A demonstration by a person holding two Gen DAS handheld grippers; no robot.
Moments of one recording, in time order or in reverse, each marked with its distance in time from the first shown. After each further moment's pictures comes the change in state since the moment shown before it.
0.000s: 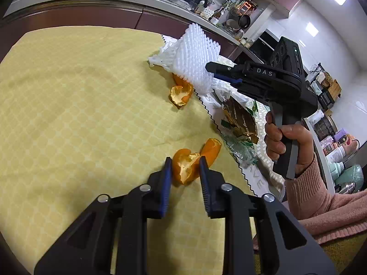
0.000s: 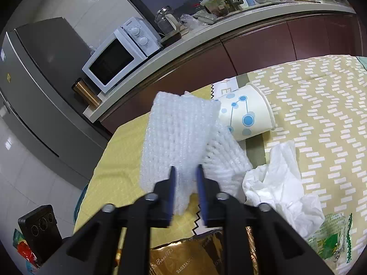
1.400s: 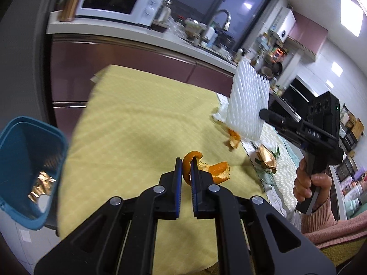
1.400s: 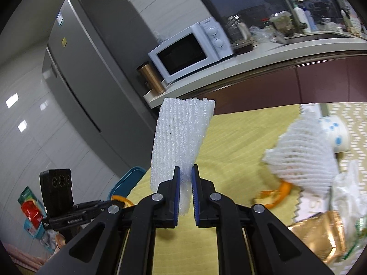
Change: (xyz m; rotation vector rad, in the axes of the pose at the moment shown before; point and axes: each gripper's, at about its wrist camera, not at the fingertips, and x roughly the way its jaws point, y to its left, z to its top) left arm -0.159 0.052 -0.030 -0.130 -0.305 0.230; right arm -0.027 0.128 -0.025 -0.239 -0.015 0.241
